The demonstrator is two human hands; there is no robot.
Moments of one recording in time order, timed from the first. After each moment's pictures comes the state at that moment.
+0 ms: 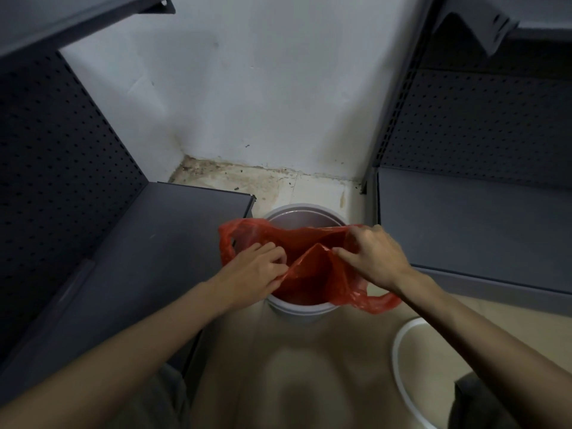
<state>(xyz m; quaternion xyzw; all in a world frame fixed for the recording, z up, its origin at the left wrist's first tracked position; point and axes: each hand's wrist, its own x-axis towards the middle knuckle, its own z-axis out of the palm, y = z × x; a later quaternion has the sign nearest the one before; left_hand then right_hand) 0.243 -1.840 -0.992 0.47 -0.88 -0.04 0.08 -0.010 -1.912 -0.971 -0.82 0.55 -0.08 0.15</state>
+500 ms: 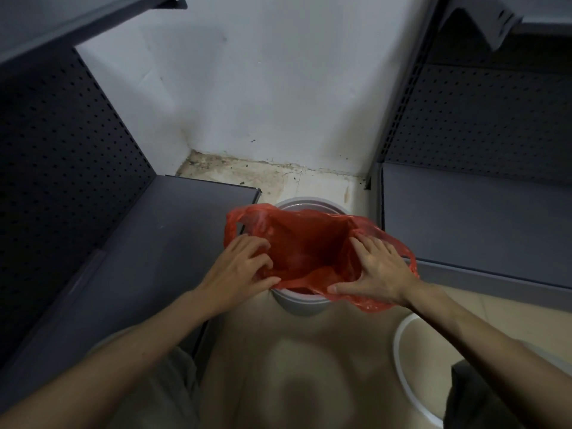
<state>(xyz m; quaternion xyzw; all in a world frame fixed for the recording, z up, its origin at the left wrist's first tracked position) 0.266 -1.809 -1.007 0.55 -0.82 -0.01 0.17 -0.028 -1.890 -1.005 -0.85 0.50 0.05 0.16</state>
